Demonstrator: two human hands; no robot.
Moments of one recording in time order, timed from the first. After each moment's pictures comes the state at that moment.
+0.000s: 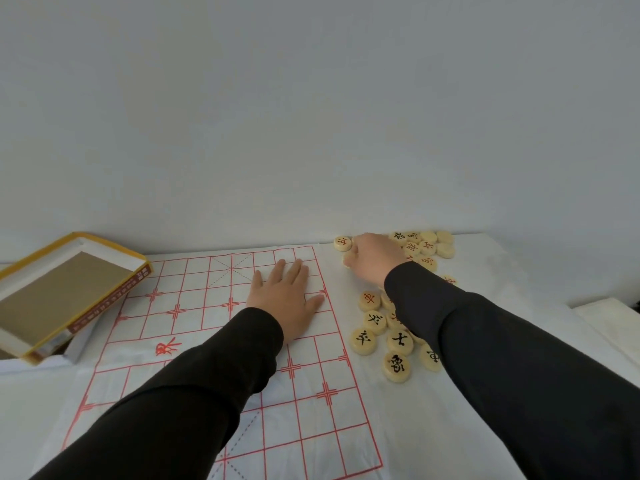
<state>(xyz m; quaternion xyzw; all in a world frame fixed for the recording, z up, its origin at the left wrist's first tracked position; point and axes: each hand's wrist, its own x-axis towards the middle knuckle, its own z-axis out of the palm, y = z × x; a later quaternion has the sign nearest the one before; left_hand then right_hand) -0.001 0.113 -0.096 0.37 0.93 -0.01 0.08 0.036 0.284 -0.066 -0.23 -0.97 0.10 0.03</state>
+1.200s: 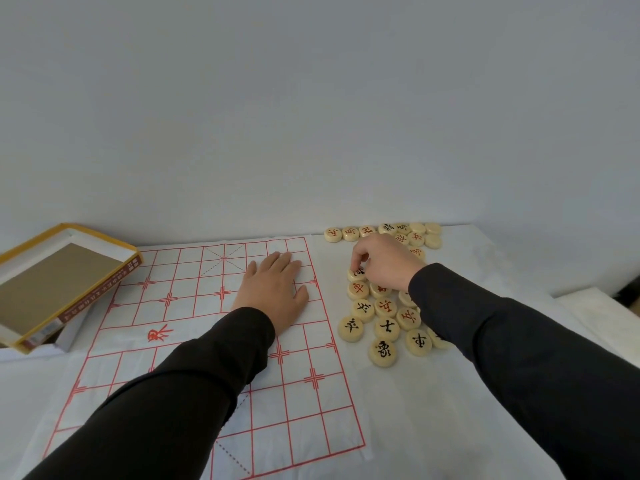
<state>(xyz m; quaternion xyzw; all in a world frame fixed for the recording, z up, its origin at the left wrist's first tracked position) 0.003 0.109 -0.102 0.37 0.92 0.09 0.02 0.085 0.286 -0.047 -0.15 -0.97 0.18 0.01</state>
